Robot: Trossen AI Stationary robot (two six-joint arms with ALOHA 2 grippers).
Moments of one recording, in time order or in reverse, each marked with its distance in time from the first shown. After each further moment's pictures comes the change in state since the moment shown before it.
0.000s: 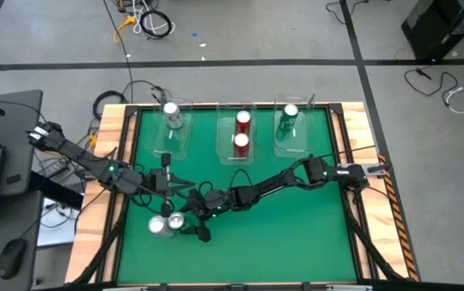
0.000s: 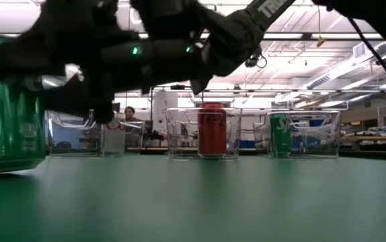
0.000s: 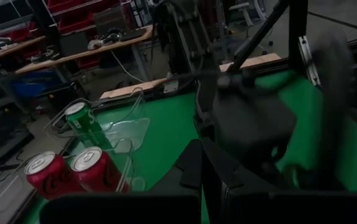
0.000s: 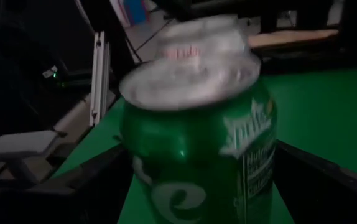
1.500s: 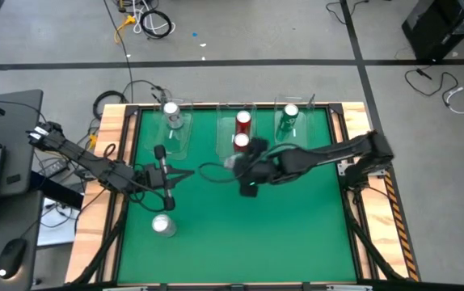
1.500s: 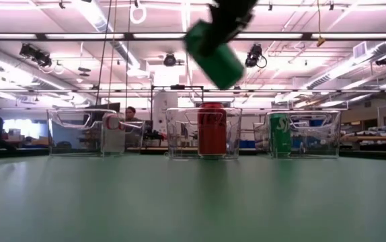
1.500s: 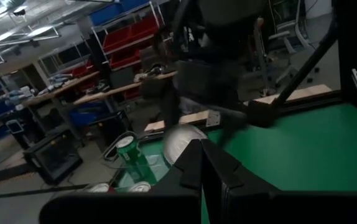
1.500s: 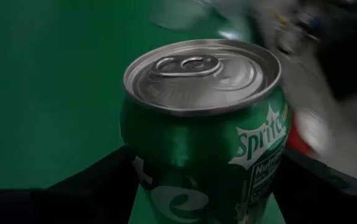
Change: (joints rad) left arm 0.001 0.000 0.001 0.210 -0.150 0.184; right arm -0.032 -0.713 -0.106 -1.385 0.730 -0.073
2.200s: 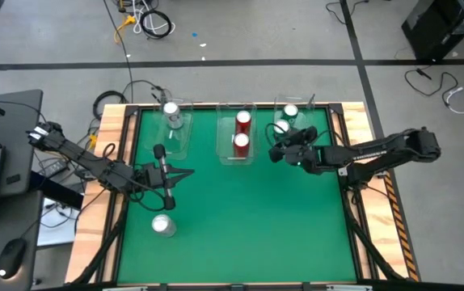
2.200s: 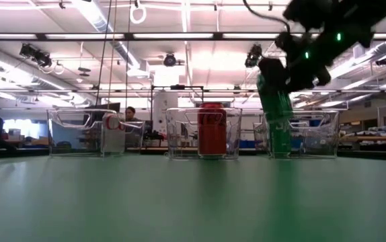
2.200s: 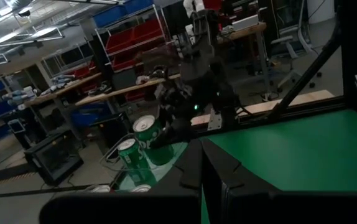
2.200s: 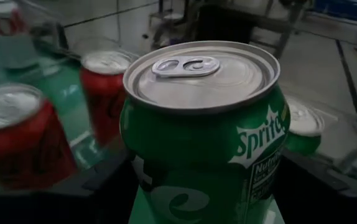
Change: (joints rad) left arm 0.000 0.000 0.000 0.014 -0.004 -0.002; right arm -0.210 -0.523 -1.010 0.856 0.404 0.329
